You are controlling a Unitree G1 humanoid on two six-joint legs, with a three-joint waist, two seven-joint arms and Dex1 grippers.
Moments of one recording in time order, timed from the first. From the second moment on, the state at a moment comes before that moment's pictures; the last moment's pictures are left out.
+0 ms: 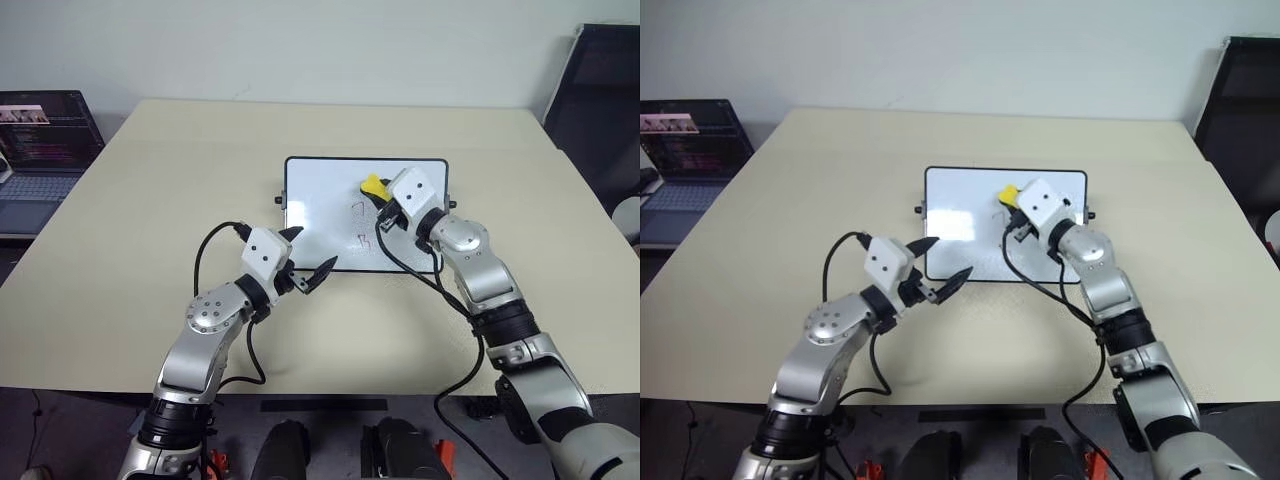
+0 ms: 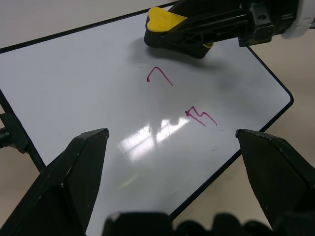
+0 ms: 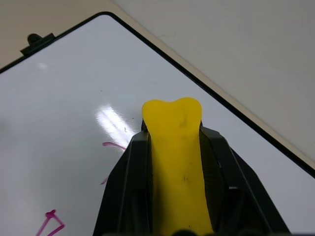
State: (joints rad) left arm -0.24 0.37 -0.07 -0.22 -0.18 0.27 -0.55; right arm -0.78 -0.28 0.18 0.38 -0.12 0.07 0.45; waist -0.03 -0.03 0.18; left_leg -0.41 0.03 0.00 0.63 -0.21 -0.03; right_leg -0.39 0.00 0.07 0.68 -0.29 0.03
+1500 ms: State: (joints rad) left arm -0.25 0.37 -0.05 -0.24 -0.18 0.28 -0.53; right arm -0.77 -0.23 0.20 0.46 -0.18 -0.01 0.35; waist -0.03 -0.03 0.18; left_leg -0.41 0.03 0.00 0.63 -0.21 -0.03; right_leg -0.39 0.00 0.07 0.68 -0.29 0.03
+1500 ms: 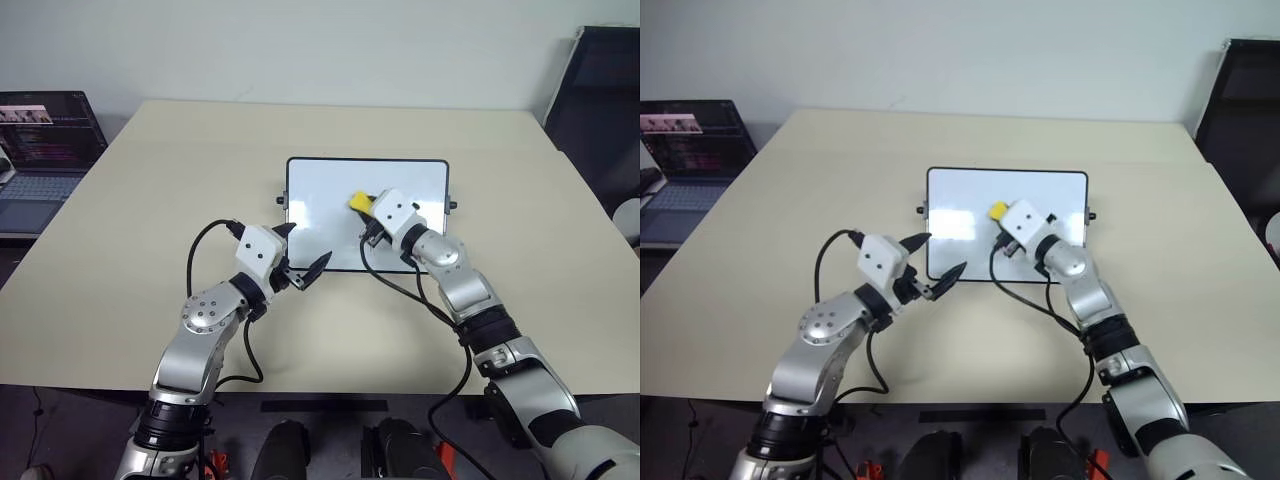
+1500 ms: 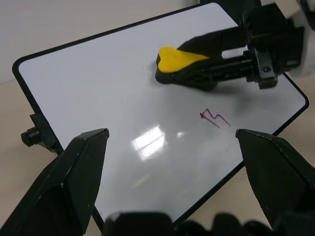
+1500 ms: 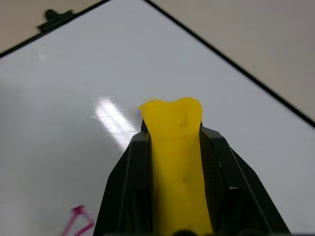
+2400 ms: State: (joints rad) left arm -0.26 0.38 -0.05 -0.23 -0.18 0.28 -0.53; right arm -0.69 -0.23 0.23 0.36 -0.19 0.06 0.37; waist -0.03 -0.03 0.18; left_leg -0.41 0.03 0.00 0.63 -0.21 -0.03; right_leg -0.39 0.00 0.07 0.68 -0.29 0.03
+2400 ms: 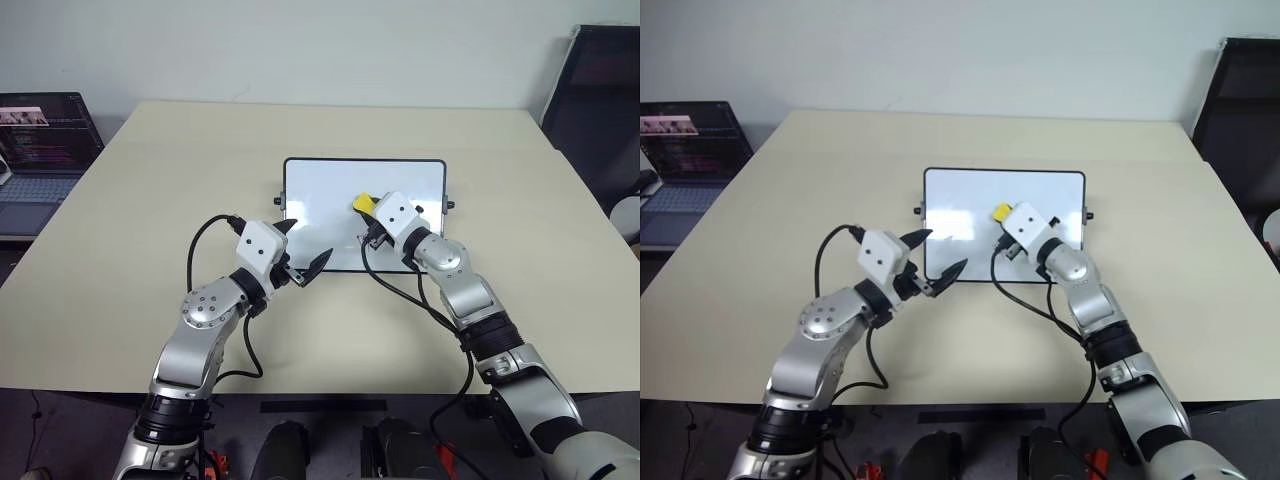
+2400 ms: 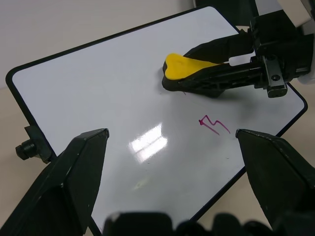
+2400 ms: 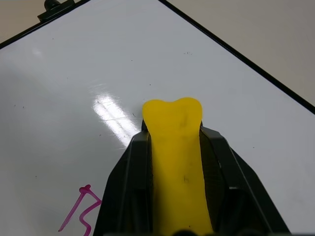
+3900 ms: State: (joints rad) left arm -0.17 0.39 -0.06 -0.24 -0.19 0.26 -0.58; right arm -0.22 -0.28 -0.06 -0.52 0.15 0.73 0.43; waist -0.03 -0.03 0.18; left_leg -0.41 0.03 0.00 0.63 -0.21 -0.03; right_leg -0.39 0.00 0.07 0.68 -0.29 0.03
